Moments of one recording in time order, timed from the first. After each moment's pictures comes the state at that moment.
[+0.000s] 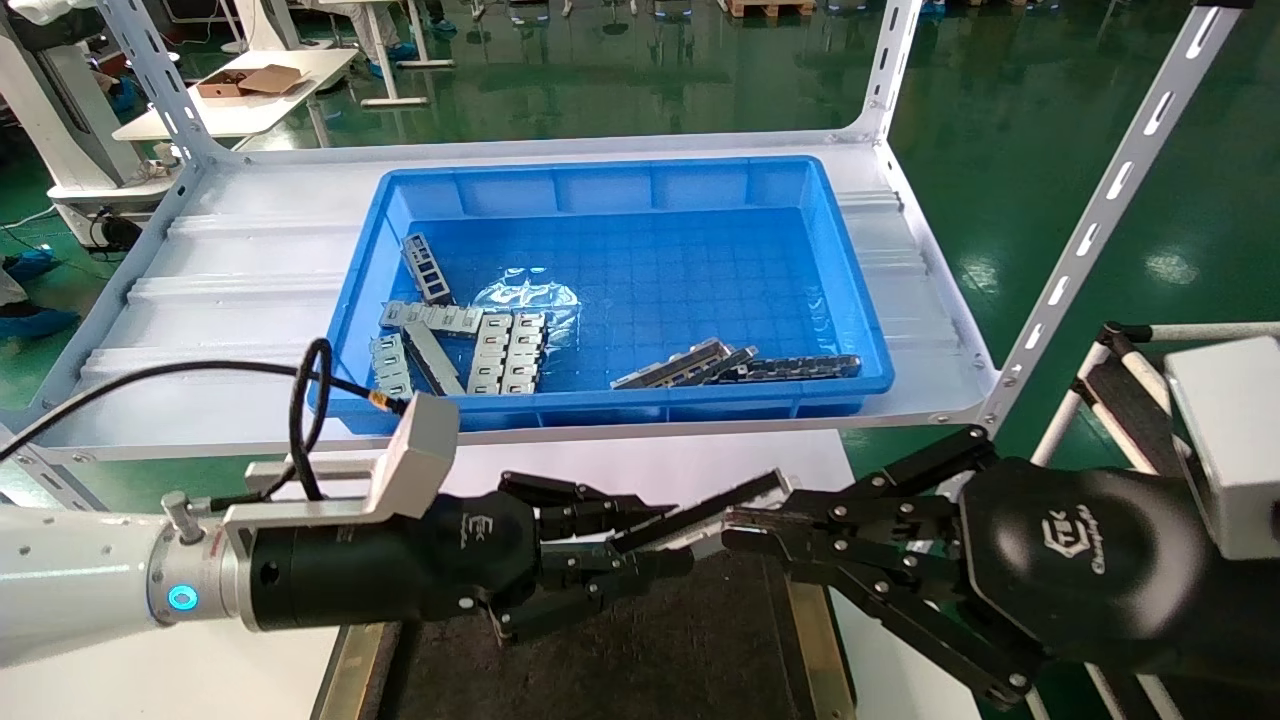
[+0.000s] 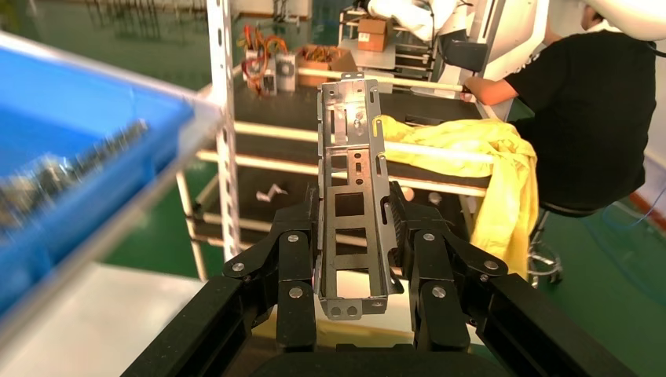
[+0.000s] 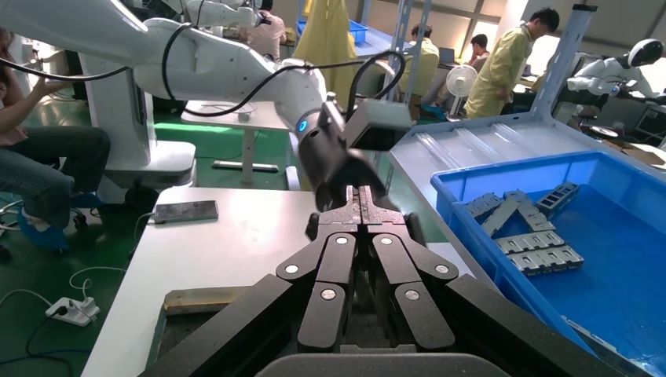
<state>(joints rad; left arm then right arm) -1.29 0.94 0.74 -0.74 0.76 1.41 0.03 1.08 -0.59 -0.32 1.28 -0.70 -1.48 0.17</state>
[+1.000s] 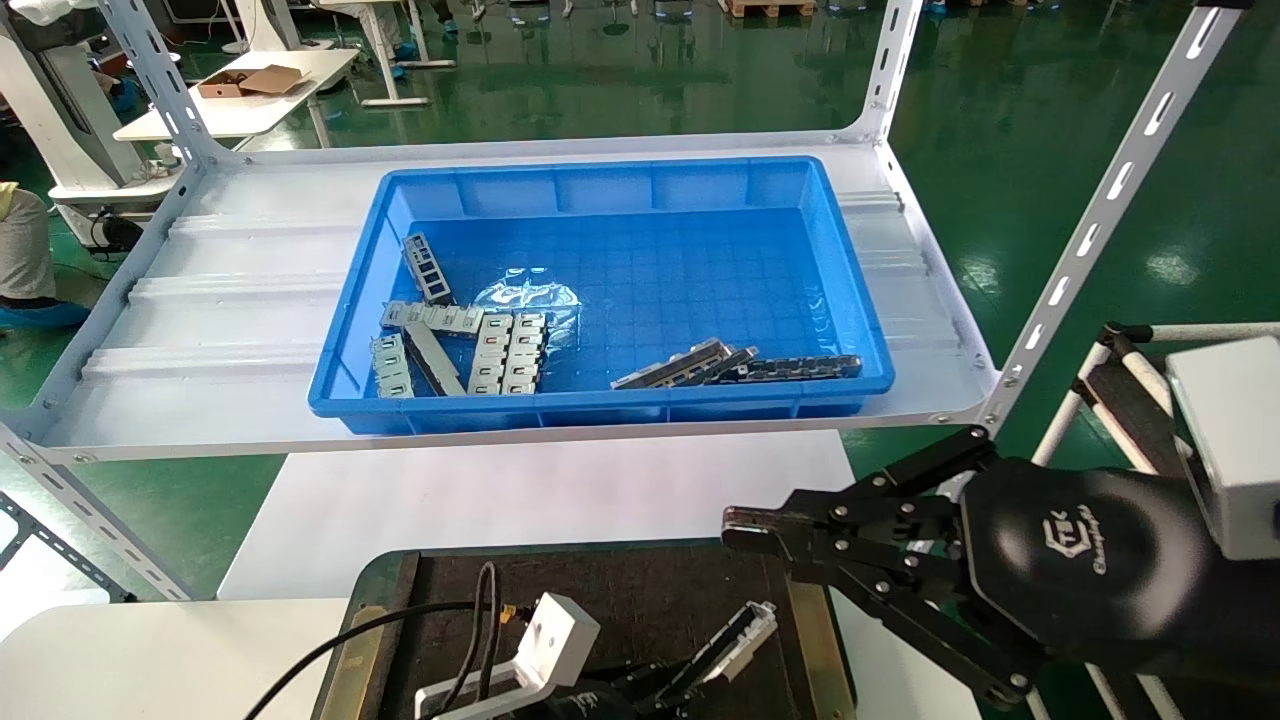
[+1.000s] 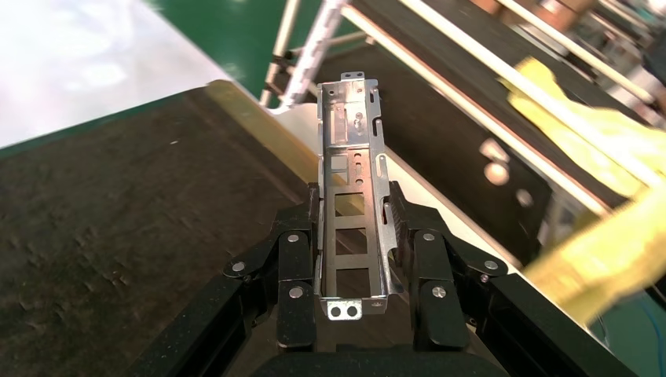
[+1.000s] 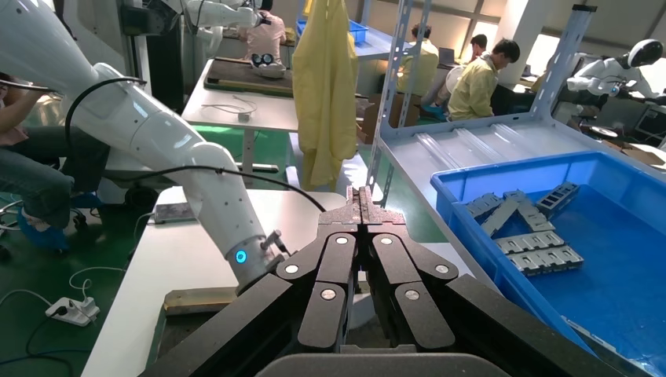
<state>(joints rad) -0.82 0.94 0.92 -1.32 0.96 0.47 -0.44 1.08 -0.59 -0.32 1.28 -0.70 -1.48 0.17</state>
